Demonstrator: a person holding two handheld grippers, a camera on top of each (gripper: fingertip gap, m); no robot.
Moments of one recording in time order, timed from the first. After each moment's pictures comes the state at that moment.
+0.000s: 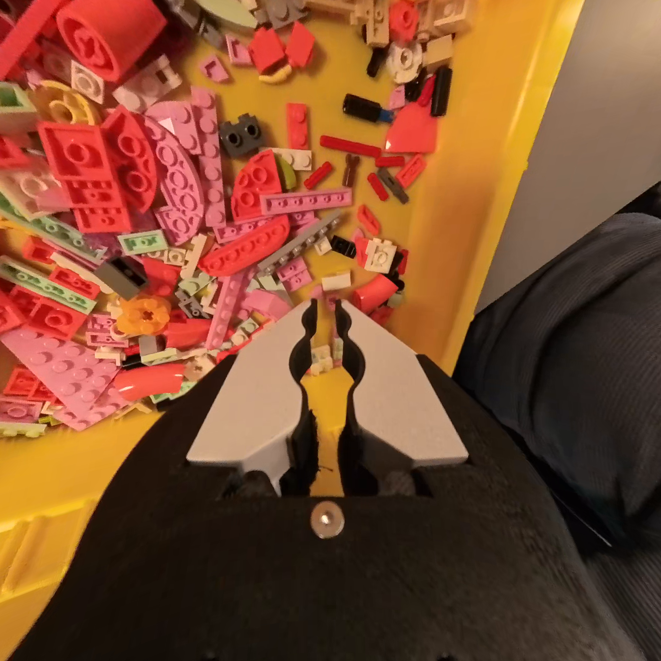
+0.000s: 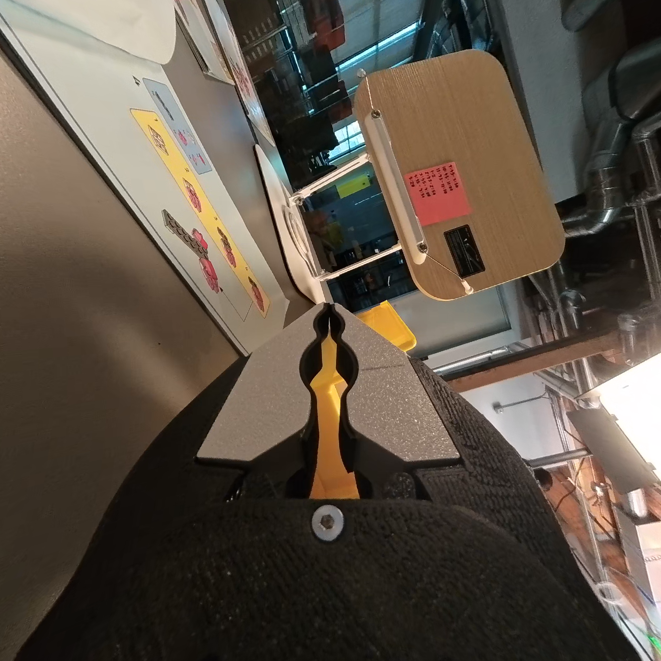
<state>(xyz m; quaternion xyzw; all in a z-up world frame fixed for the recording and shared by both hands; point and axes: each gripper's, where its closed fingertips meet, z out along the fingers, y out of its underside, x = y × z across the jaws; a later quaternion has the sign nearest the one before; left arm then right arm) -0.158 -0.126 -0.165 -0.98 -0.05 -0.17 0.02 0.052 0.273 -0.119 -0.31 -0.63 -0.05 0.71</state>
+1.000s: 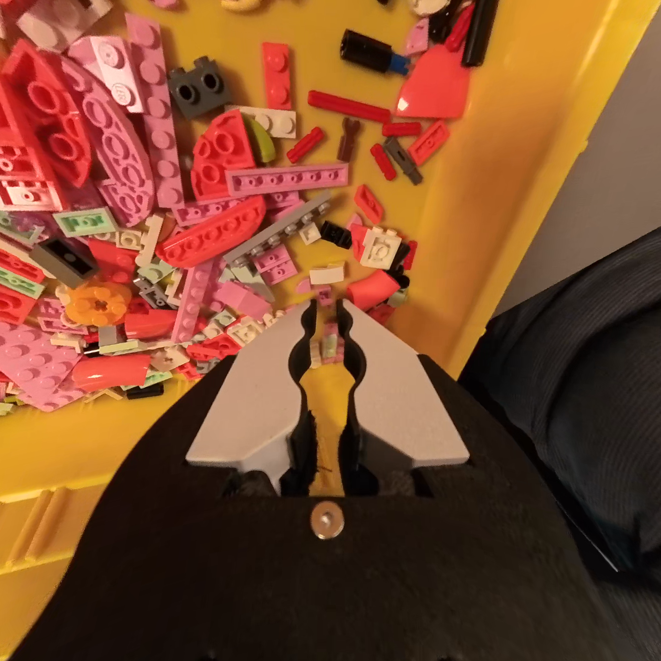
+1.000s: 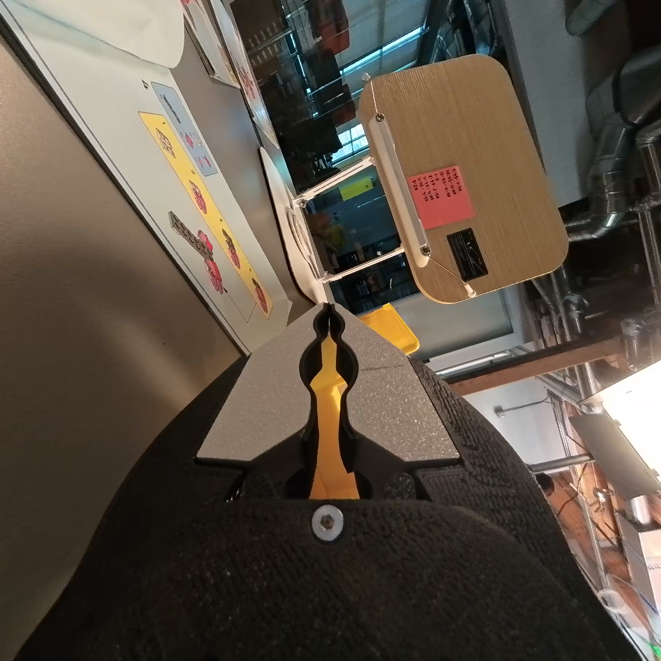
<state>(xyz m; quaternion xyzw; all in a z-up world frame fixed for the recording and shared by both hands) -0.145 -0.138 -0.180 -0.99 -0.06 -0.12 -0.05 0.051 0.271 -0.120 -0.31 -0.63 -0.05 0.71</state>
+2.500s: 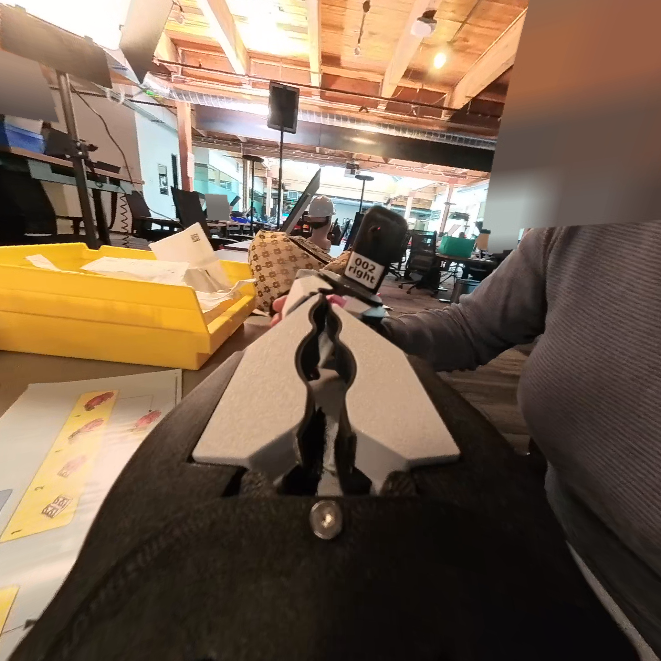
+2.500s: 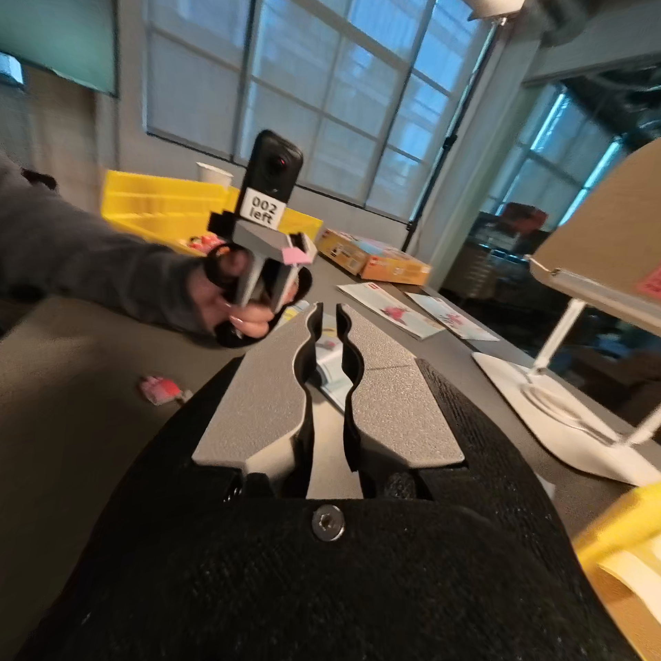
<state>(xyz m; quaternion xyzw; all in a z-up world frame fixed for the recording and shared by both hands) 0.064 0.113 -0.048 -0.57 0.24 -0.39 0.68 0.056 0.134 -0.066 -0.30 -0.60 0.53 0.53</state>
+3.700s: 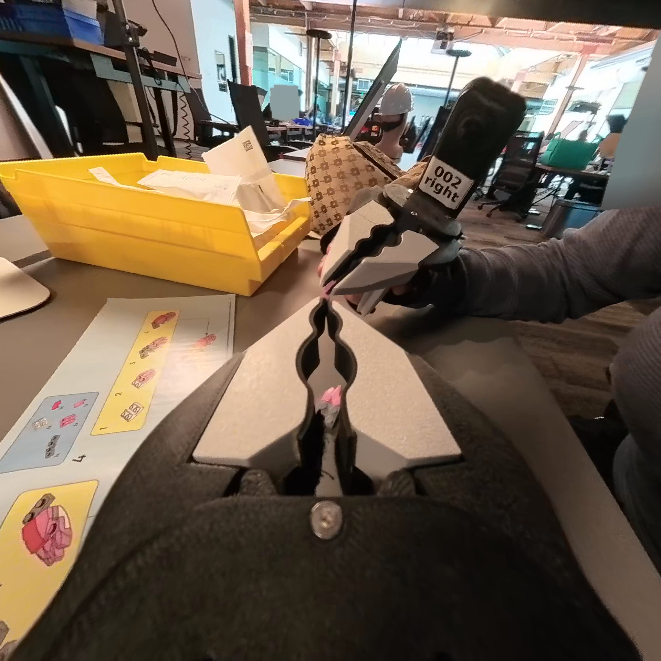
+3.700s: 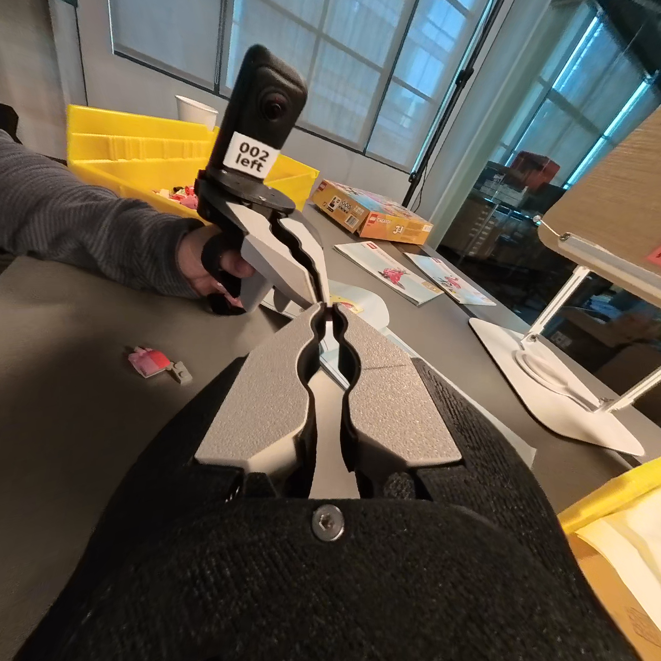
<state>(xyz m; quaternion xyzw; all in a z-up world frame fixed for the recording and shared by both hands) 0.057 0.138 -0.092 -0.69 0.23 -0.28 0.62 0.049 0.139 -0.083 -0.34 -0.64 0.47 0.51</state>
